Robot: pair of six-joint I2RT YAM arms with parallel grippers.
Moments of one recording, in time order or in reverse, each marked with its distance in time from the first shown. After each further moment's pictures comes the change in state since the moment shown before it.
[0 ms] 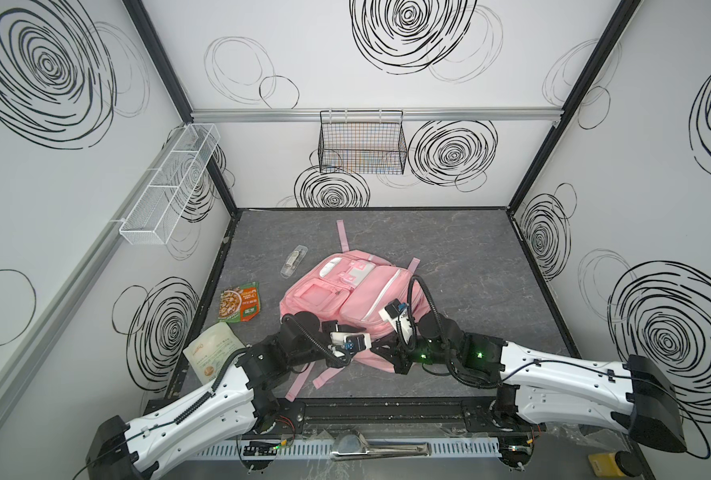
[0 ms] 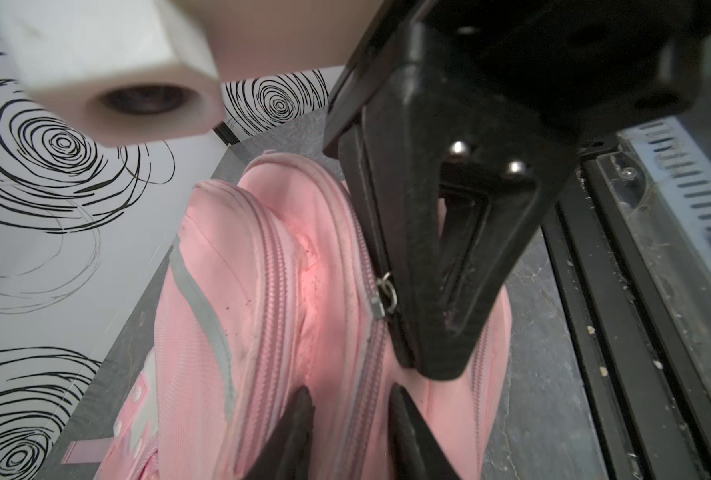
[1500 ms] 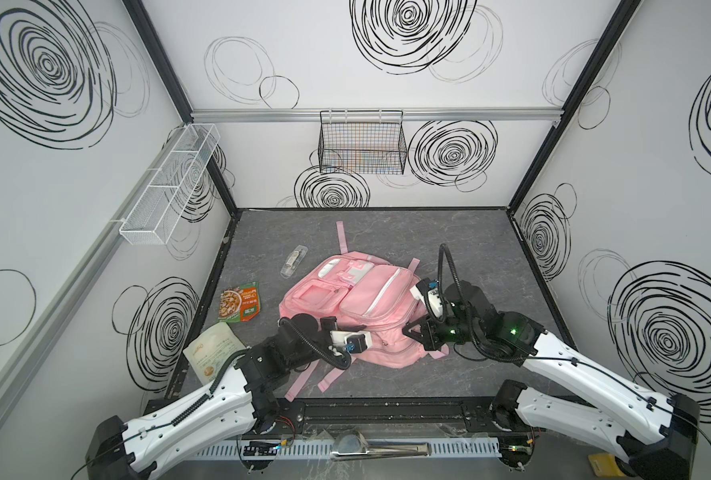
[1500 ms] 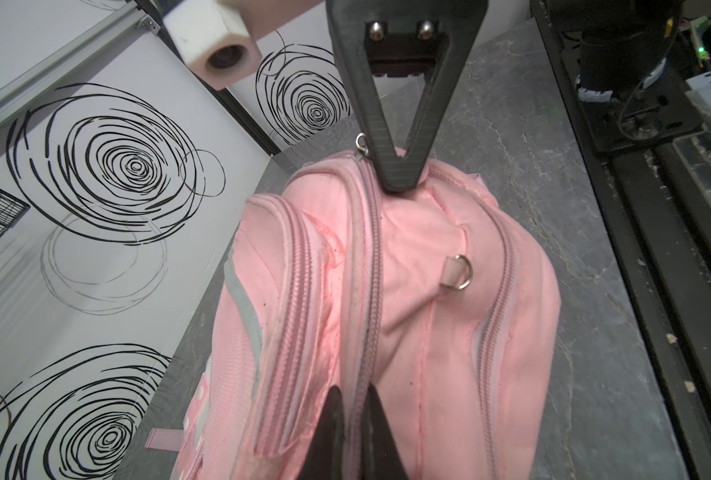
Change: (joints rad) left arm -0.016 -0.023 -0.002 0.061 -0.139 0.056; right arm -0.365 -0.129 0.177 -0.563 -0.172 -0.019
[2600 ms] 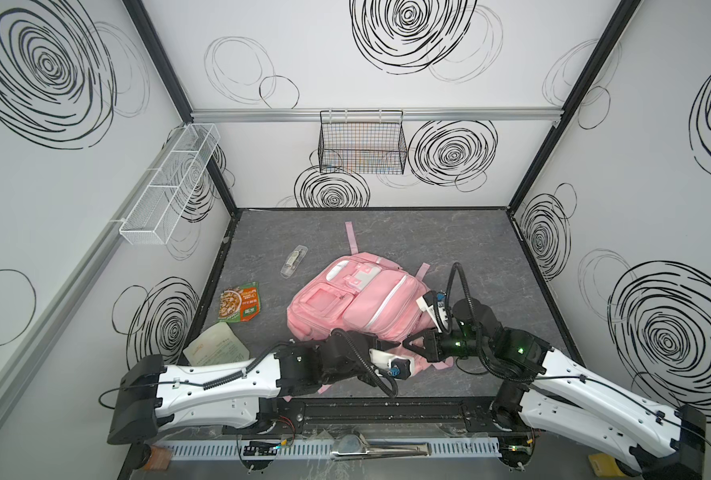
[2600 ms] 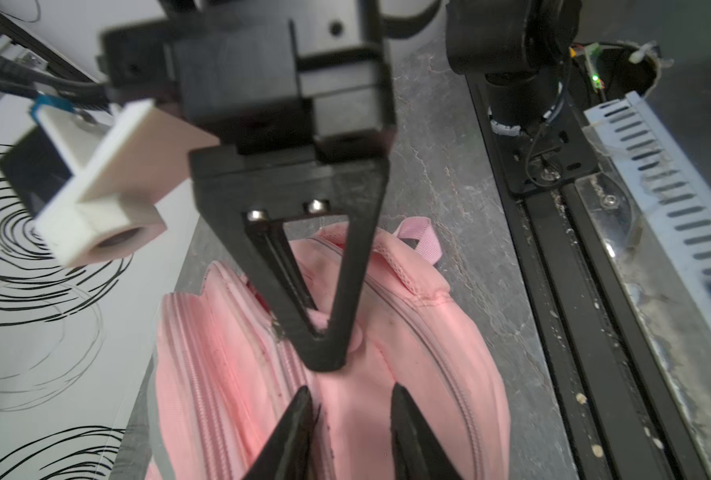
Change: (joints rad) left arm -0.402 0.315 0.201 0.023 -0.279 -0.076; right arm 0.111 -0.137 -0.162 0.148 -0.037 0.259
